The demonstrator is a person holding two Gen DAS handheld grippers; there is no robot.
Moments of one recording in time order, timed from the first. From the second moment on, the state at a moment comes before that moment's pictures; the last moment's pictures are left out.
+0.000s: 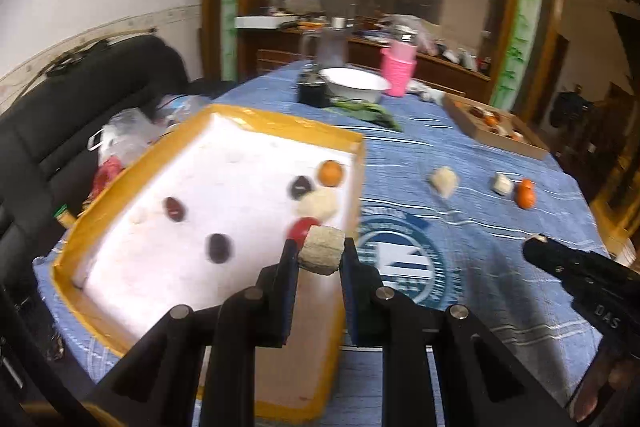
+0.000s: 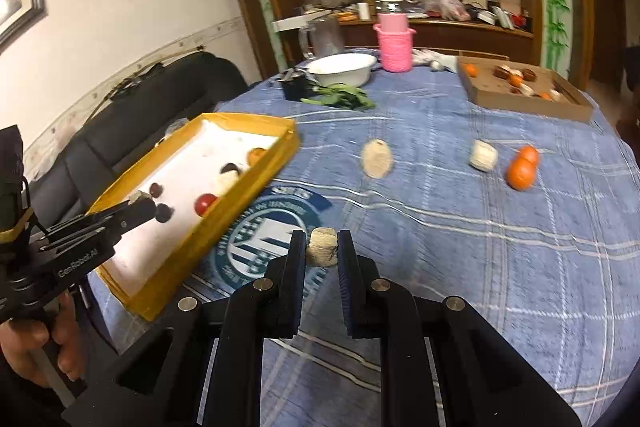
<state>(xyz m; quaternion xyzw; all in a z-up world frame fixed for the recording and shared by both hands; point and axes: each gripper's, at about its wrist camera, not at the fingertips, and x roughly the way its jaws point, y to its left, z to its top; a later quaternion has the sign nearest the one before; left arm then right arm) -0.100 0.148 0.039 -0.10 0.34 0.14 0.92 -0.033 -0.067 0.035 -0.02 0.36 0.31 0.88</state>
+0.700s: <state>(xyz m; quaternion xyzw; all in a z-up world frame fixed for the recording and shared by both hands) -0.090 0.227 0.018 -0.12 0.37 0.25 0.89 -0.010 0.058 0.038 -0.07 0.36 0.39 0.84</state>
